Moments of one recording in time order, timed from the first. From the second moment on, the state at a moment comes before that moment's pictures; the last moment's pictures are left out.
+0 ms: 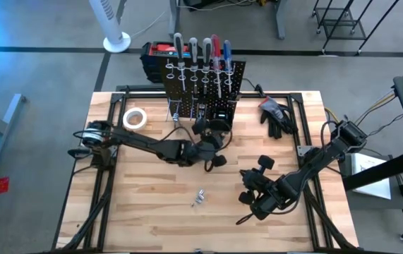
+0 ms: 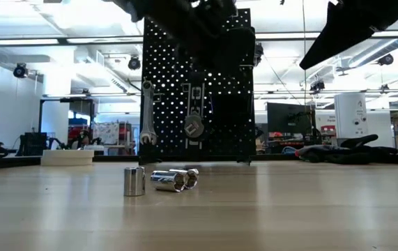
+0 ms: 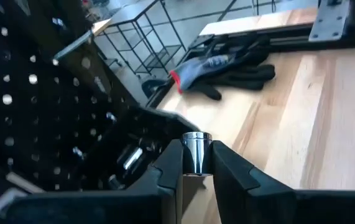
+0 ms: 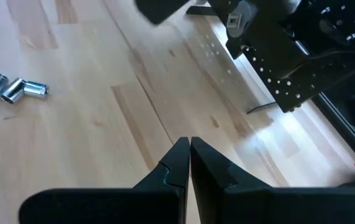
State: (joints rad) left arm -0.10 1.88 1.34 0.04 -0.78 0.05; right arm 0.66 1.60 1.08 -0.86 0.91 0.91
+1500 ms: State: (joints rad) left arm -0.11 1.87 1.52 -0.42 -0.71 -0.15; right arm 0.66 1.60 1.07 -0.80 0.91 0.93
